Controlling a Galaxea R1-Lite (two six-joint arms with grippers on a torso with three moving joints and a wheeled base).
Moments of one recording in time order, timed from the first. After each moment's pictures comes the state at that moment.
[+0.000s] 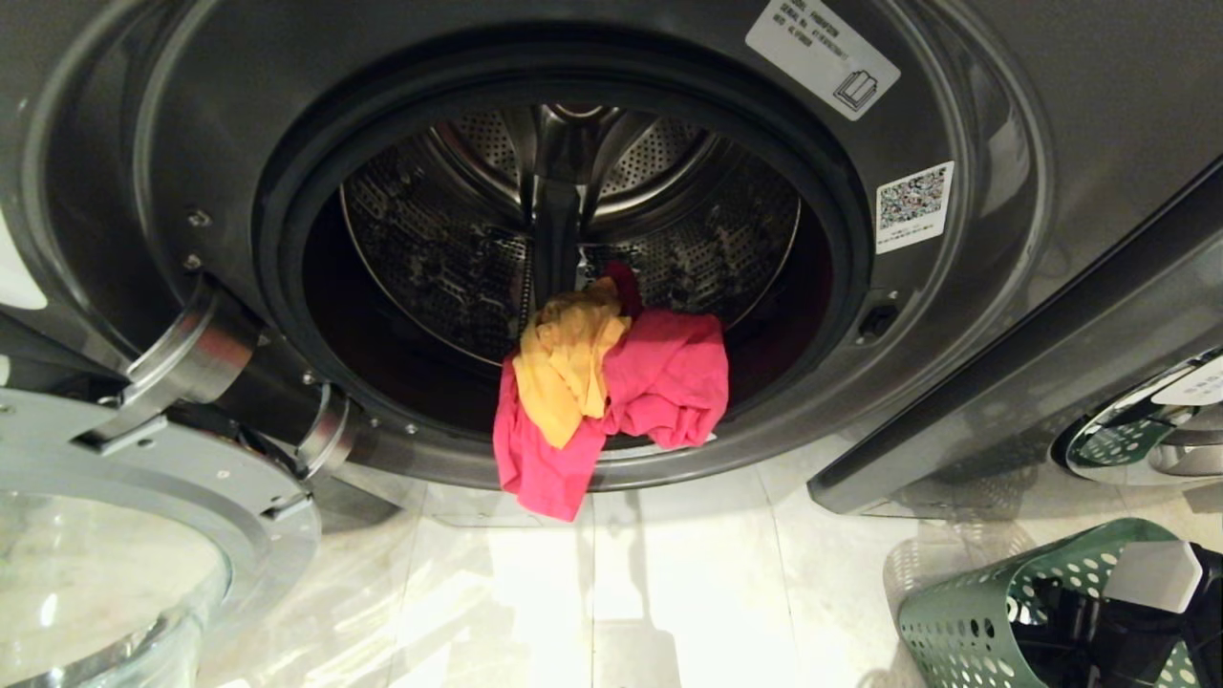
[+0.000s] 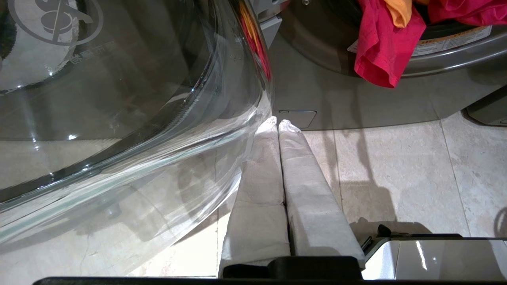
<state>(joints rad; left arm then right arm) 0.00 0.00 0.00 0.00 0.00 0.00 -0.52 3.07 -1.14 -1.17 0.30 0.39</state>
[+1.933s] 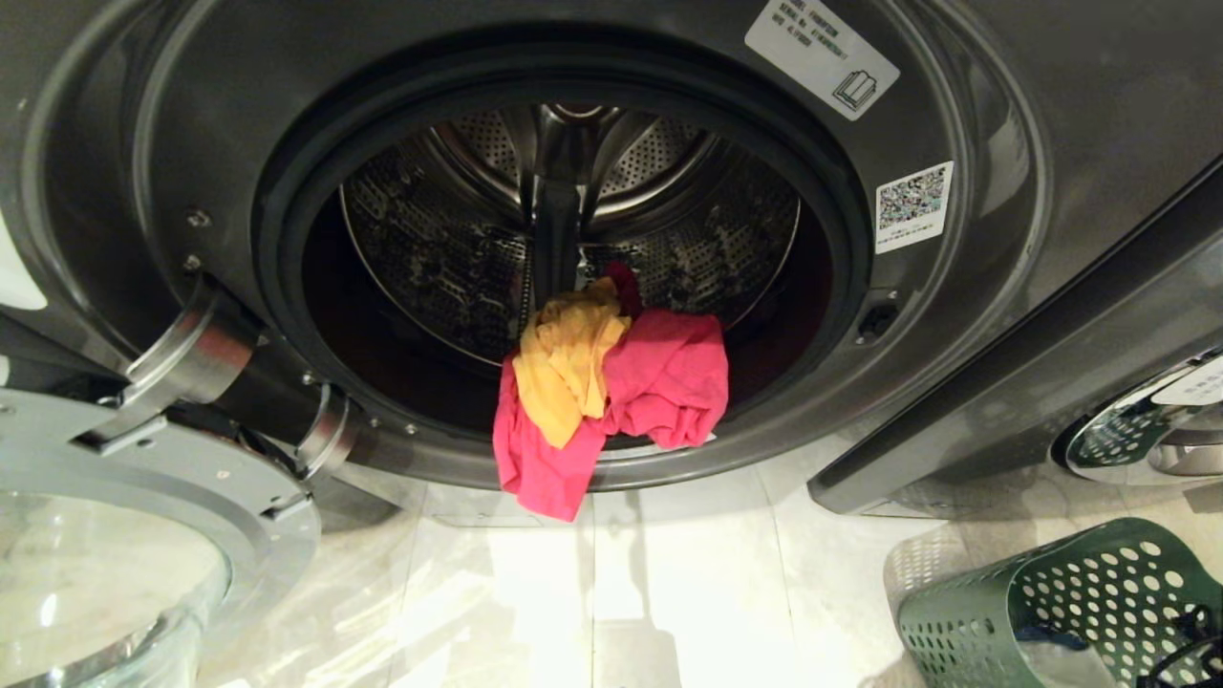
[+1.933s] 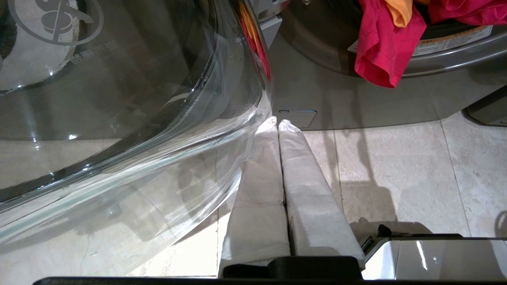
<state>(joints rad) 0.00 0.00 0.00 0.00 0.00 0.00 -0.86 2.44 -0.60 -0.61 0.29 -0.21</state>
